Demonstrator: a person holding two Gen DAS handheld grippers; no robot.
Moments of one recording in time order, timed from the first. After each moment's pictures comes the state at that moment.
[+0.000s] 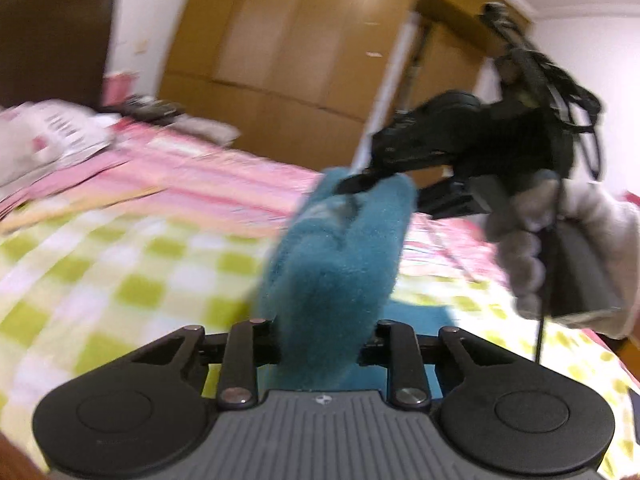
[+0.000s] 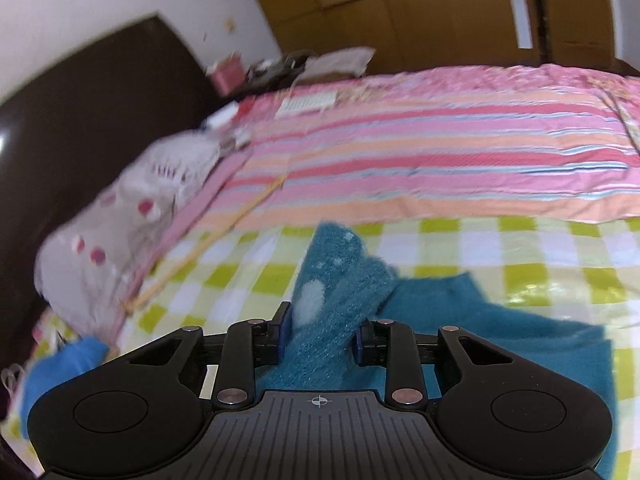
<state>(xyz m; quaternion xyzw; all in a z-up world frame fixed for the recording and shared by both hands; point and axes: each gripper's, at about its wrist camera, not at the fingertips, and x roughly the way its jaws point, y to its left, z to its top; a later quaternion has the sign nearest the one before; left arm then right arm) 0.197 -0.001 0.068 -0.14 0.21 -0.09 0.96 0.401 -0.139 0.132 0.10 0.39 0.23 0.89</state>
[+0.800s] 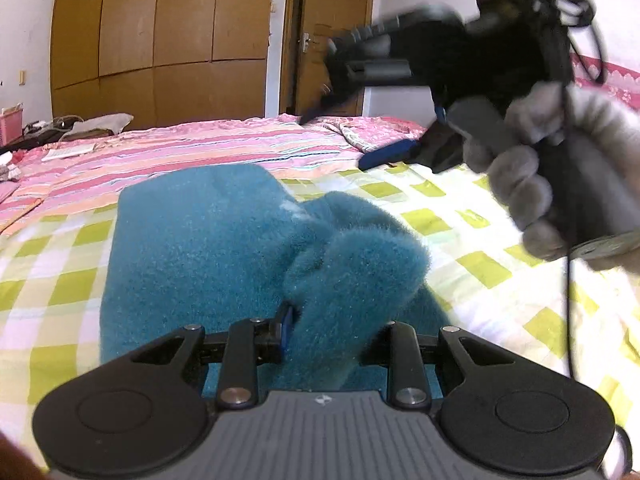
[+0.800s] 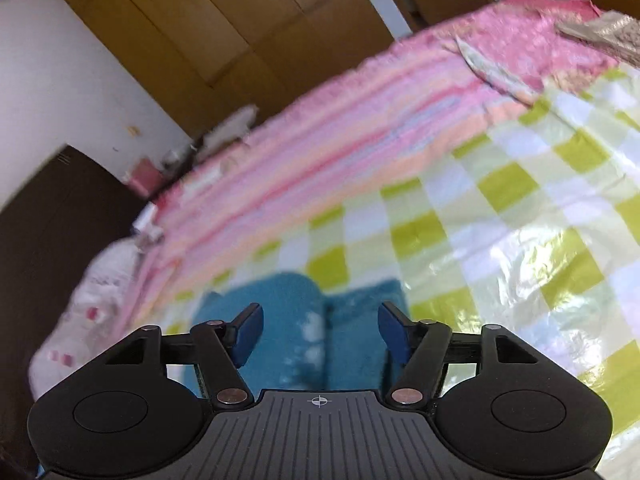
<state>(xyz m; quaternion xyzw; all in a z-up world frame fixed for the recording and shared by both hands) 0.221 -0.151 0.009 0.01 0.28 -0.18 0.94 0.376 -0.333 0.060 0.25 0.36 0.16 0.88</state>
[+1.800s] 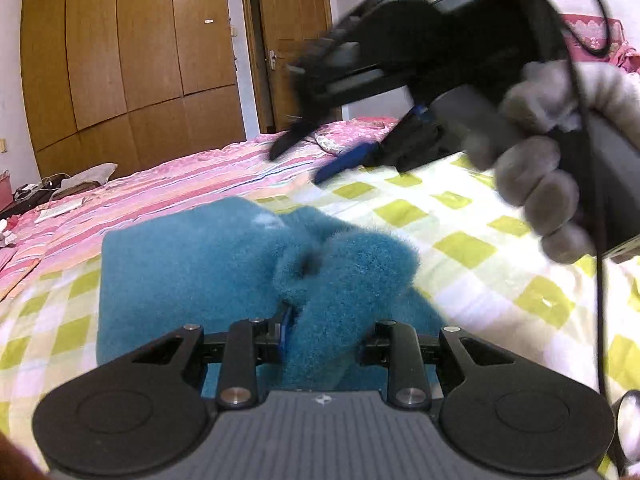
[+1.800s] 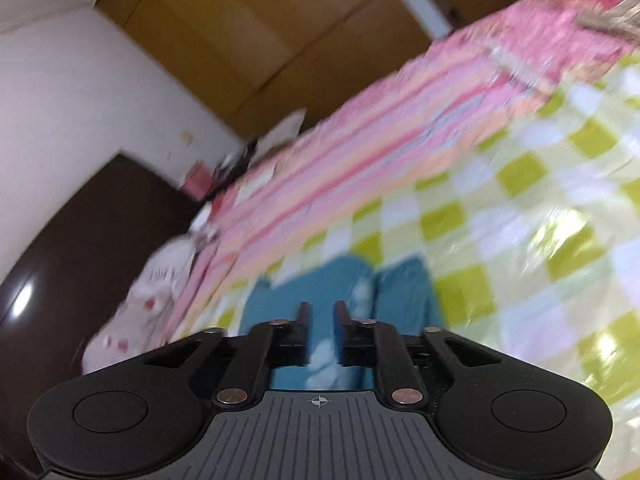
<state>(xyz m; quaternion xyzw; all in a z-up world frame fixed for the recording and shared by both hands) 0.207 -0.188 0.010 0.09 0.24 -0.19 0.95 0.349 -0.355 0.054 0.26 0.36 0.21 0.87</state>
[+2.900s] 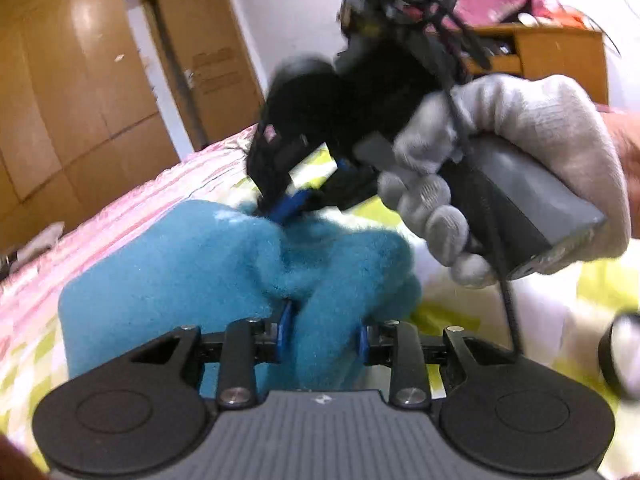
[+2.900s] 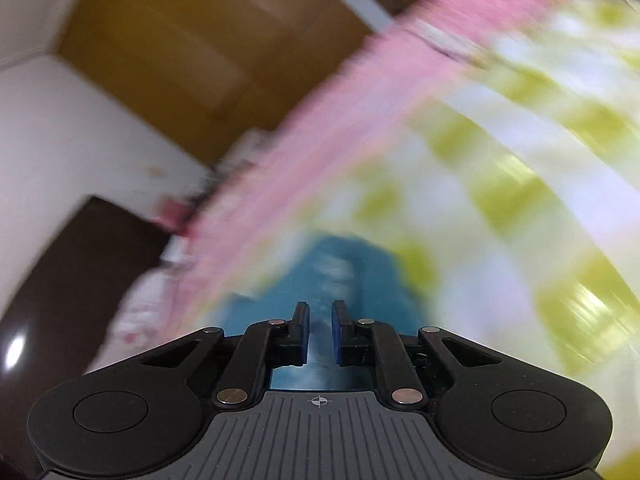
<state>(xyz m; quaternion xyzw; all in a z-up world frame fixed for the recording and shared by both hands) 0.192 -0.243 -0.013 0.22 0.22 -0.28 0.91 0.342 -0.404 -0.023 0.35 0.38 0.12 0.85</state>
